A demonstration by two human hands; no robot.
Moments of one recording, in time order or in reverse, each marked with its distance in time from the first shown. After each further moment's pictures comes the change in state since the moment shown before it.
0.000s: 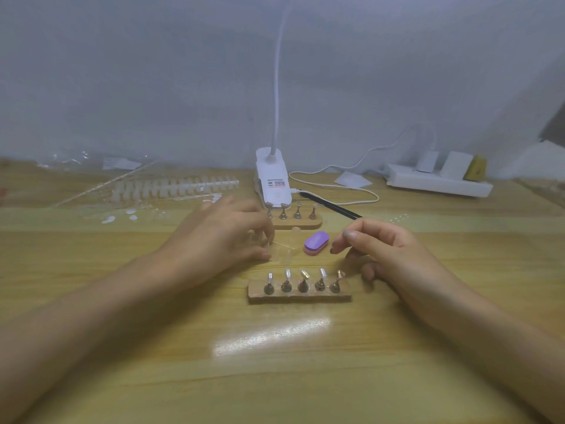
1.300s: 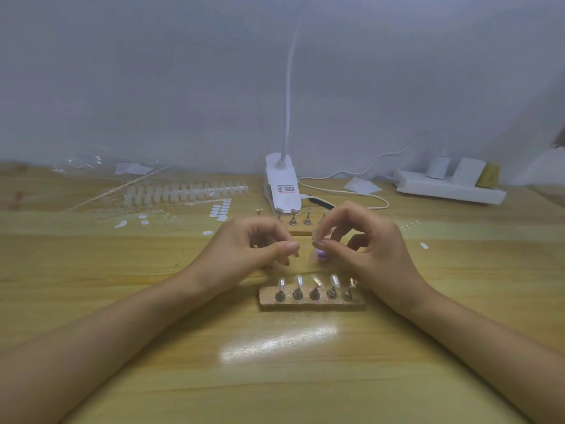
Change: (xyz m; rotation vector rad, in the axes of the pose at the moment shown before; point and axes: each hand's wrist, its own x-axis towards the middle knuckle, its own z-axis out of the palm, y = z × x) left_hand -0.002 0.008 0.023 -0.908 0.062 -0.165; right_hand 0.031 0.008 0.024 -0.275 0.022 -0.565
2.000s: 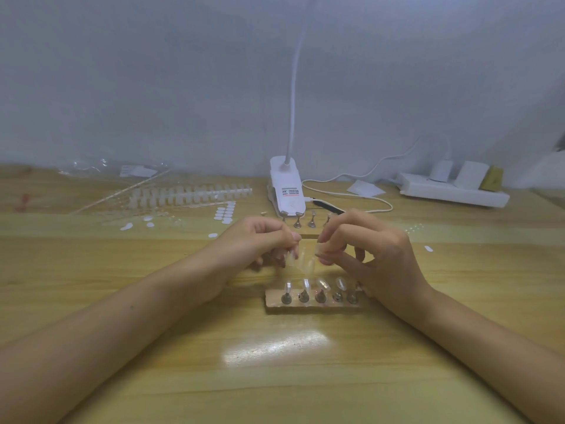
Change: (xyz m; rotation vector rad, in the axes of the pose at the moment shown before) left_hand 0.008 0.012 -0.006 -0.083 -0.086 -0.221; right_hand -0.001 0.011 0.001 -0.335 0.062 -0.356
